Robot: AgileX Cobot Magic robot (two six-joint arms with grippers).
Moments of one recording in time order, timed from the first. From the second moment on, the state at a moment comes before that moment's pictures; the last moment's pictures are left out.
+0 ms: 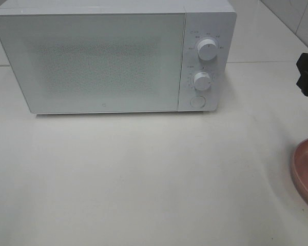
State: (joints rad) left arm 0.10 0.00 -0.50 -0.08 1.04 -0.05; right arm 0.14 1.24 -0.21 0.14 -0.92 0.05
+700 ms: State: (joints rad) left arm 0.10 0.00 -0.50 -0.08 1.04 -0.05; right arm 0.58 1.24 -0.21 0.62 -1.06 -0.38
